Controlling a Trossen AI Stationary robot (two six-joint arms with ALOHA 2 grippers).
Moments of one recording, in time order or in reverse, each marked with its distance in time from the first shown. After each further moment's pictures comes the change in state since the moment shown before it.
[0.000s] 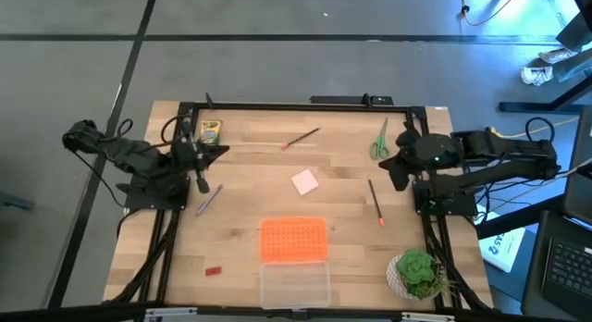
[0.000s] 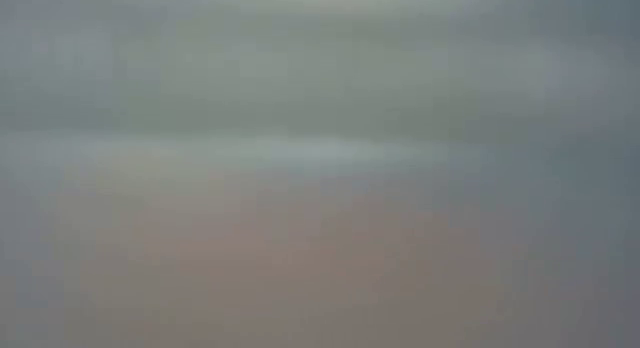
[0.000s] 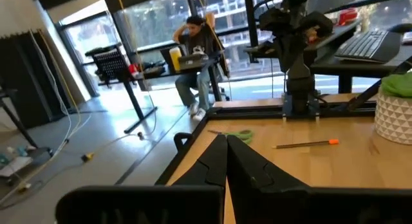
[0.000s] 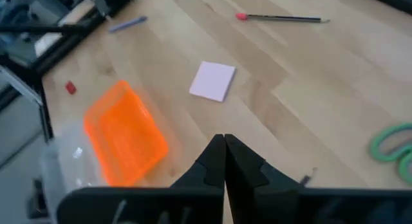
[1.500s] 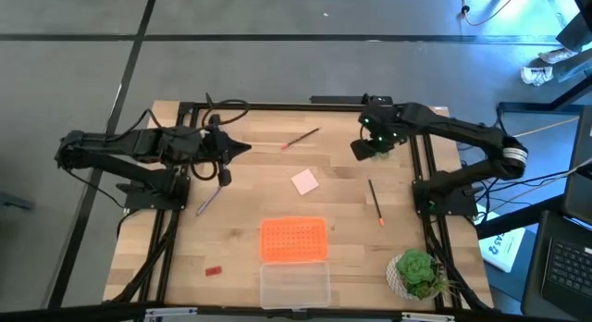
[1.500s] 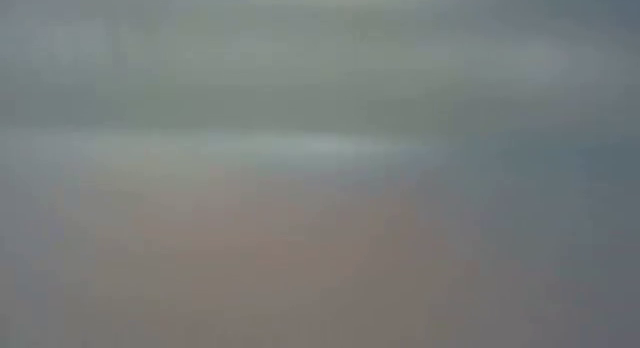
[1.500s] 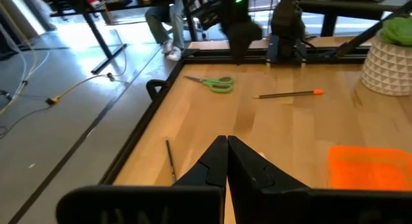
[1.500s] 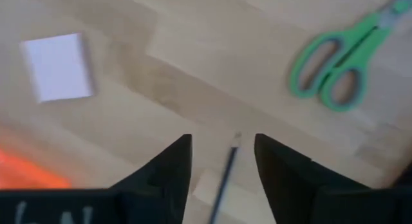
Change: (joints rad) left arm 0.369 0.244 0.194 -0.239 0.457 -0.109; right arm -0.567 0.543 0.080 -0.131 -0.256 -0.094
